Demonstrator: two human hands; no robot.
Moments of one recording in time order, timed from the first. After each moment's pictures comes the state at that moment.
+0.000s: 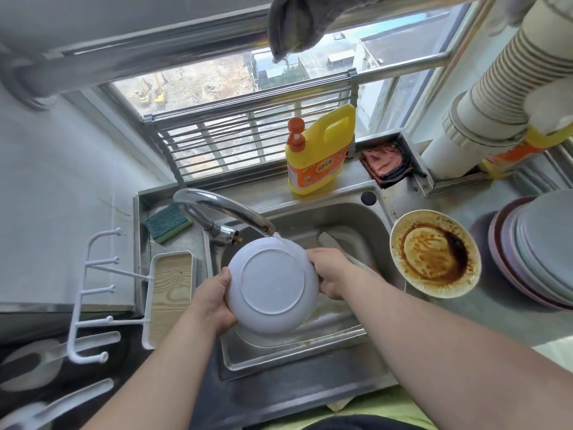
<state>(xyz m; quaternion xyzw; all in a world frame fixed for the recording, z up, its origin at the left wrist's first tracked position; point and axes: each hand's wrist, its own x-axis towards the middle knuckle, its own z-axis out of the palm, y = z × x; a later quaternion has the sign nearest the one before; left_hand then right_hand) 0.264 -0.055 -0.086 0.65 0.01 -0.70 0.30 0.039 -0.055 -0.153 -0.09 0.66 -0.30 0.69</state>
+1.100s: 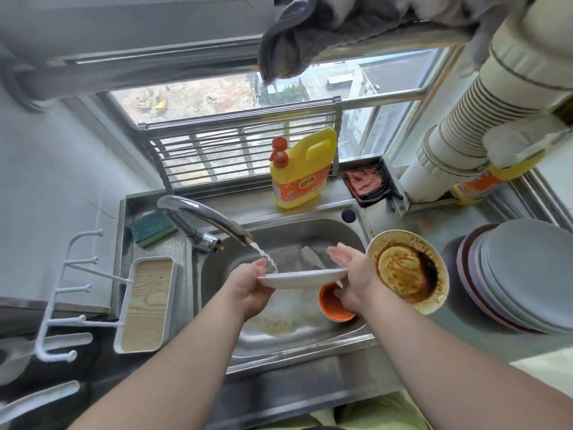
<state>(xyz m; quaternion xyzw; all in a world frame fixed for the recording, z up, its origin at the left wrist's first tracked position) 0.167 -0.070 -0.082 0.62 0.02 -0.73 0.29 -0.038 -0.026 -0.072 -0.02 0.64 -0.42 0.64</state>
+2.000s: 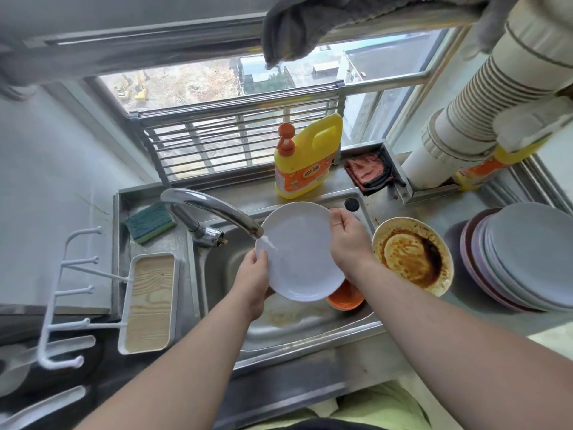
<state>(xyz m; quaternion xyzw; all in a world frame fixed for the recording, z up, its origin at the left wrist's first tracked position) 0.179 -0.060 -0.100 0.64 -0.21 -0.69 0.26 -0.017 -0.055 -0.065 -0.36 0.77 -0.35 0.39</state>
